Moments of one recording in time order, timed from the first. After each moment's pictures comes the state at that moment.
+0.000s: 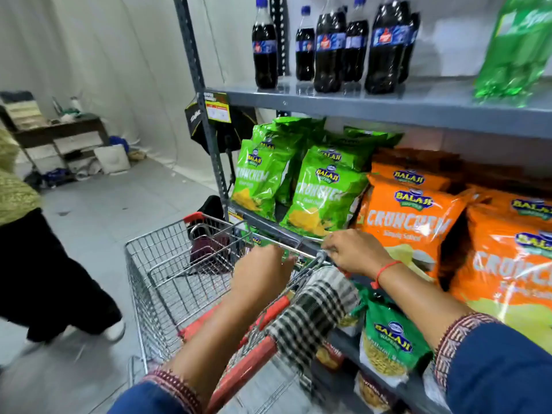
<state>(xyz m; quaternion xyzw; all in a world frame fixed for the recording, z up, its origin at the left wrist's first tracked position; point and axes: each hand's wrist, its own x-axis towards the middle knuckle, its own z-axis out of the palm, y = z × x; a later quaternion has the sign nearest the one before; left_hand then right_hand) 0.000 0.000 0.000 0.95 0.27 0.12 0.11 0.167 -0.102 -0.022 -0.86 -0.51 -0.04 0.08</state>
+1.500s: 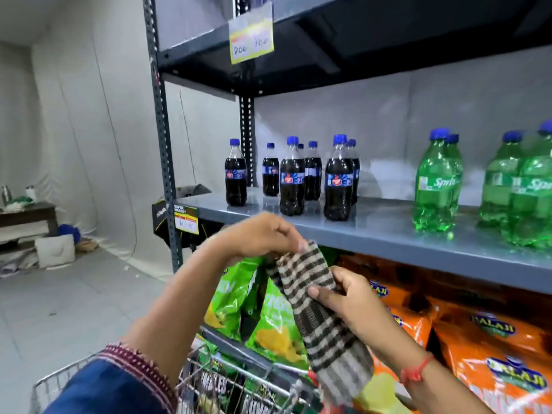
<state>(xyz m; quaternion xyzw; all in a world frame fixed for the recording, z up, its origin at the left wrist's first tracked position) 0.105 0.050 0.200 0.91 -0.05 0.10 0.41 0.162 -0.120 0.109 -0.68 -0.41 0.03 0.60</state>
